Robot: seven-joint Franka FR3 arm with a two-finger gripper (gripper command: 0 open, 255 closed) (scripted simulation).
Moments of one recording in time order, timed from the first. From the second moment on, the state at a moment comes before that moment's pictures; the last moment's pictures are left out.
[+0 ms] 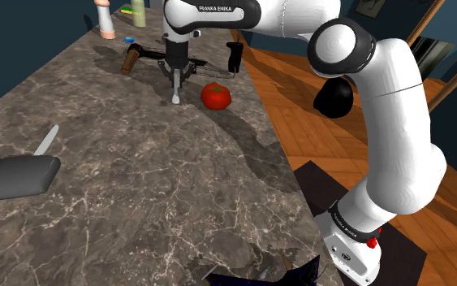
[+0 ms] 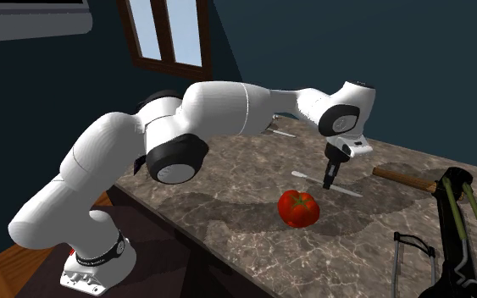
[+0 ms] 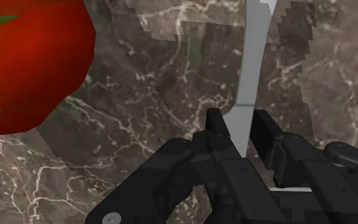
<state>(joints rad) -0.01 0.80 0.47 -1.06 -0.35 1.78 0.90</state>
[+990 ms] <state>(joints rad) -0.02 0.81 0.47 -1.12 -0.36 1.85 0.91</state>
